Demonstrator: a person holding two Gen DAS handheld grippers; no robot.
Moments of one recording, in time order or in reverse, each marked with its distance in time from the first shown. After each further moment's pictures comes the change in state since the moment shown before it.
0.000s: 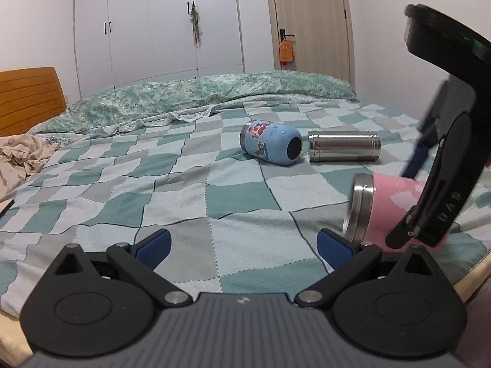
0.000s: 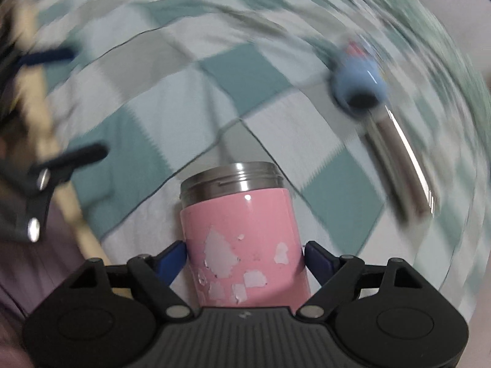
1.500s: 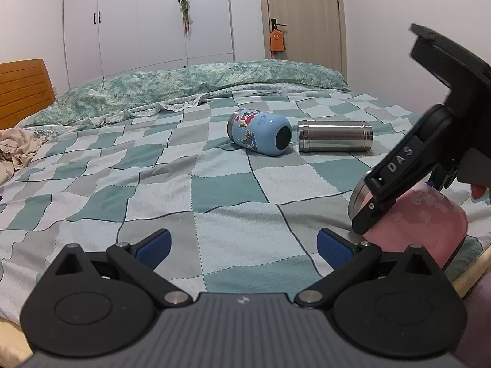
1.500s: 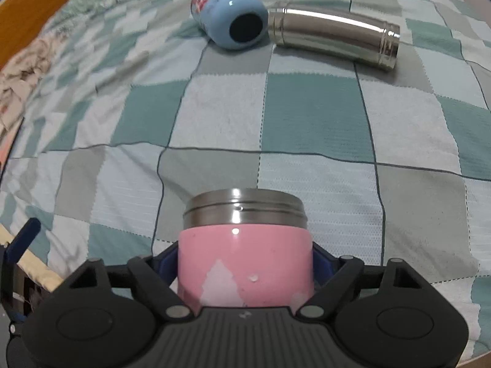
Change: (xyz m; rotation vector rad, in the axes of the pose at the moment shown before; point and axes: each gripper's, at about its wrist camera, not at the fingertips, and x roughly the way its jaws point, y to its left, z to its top) left arm 0.016 -0.005 0.003 0.007 0.049 -0.036; right arm 0.034 -0.056 -0.038 0.638 -0.118 0.231
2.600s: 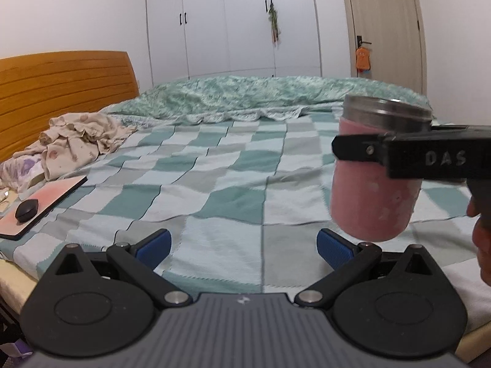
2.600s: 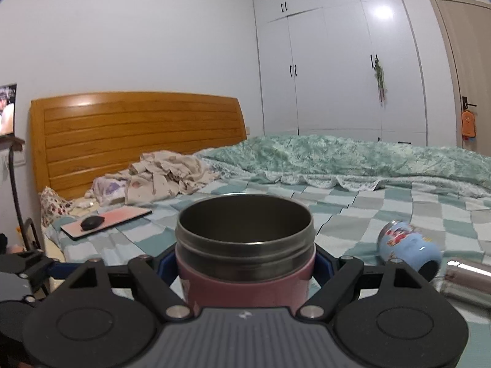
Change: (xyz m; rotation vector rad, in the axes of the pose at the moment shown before) left arm -0.024 0.110 -0.008 -0.132 -0.038 0.292; right arm -0.003 0.162 -0.008 -0.494 -0.828 0.306
